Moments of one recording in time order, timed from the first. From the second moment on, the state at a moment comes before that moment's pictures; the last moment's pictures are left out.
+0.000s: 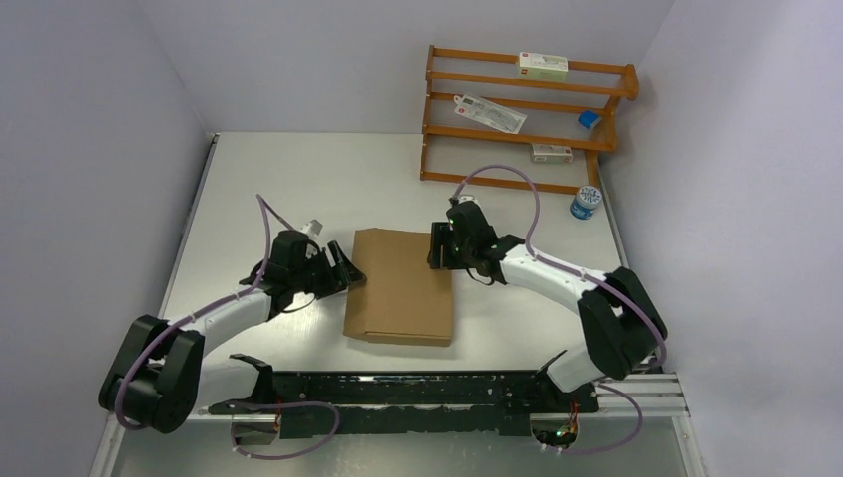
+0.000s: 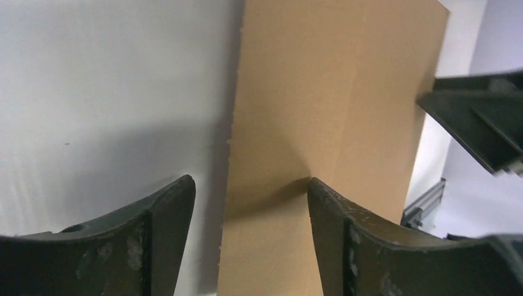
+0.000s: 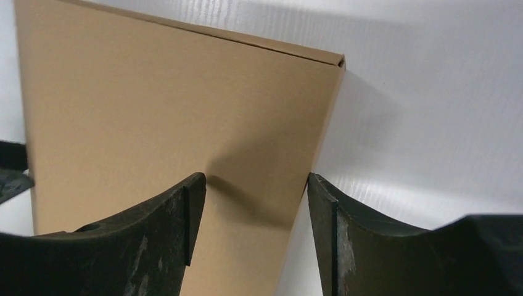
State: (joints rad) left arm -0.36 1.20 0.43 0.03 0.29 -0.76; right arm 0.65 1.46 0.86 -0.21 0.08 0.51
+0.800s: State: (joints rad) left arm -0.35 0.84 0.41 -0.05 0.42 -0.72; right arm 0.66 1.78 1.11 -0.04 0.08 0.30
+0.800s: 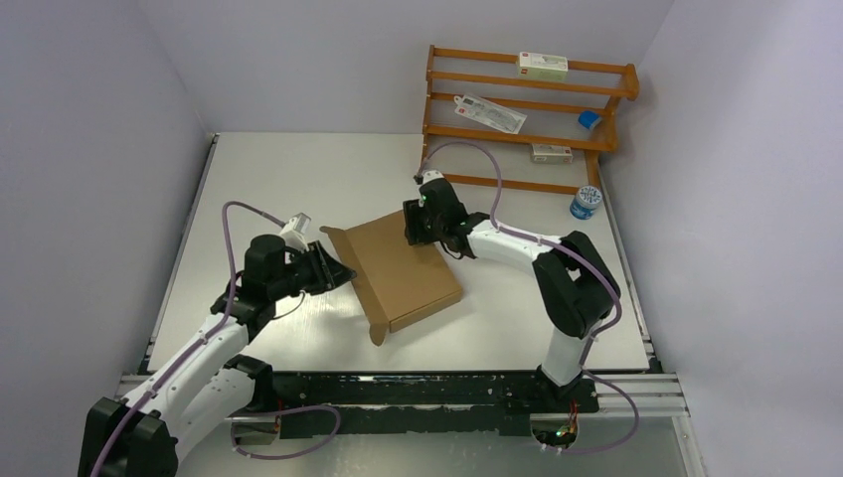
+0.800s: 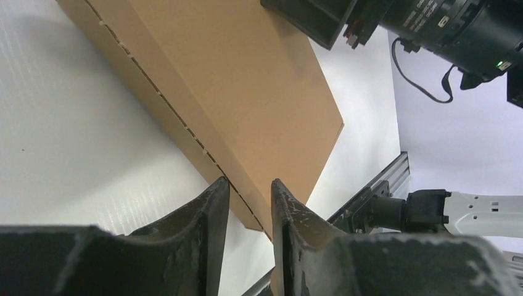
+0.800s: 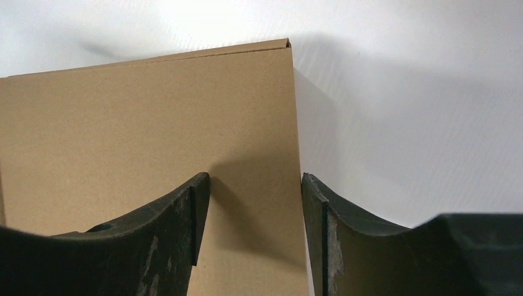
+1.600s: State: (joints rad) left arm -0.53 0.81 0.69 -0.39 -0.06 -0.59; right arm 0.67 1.50 1.00 -0.04 0.14 0.11
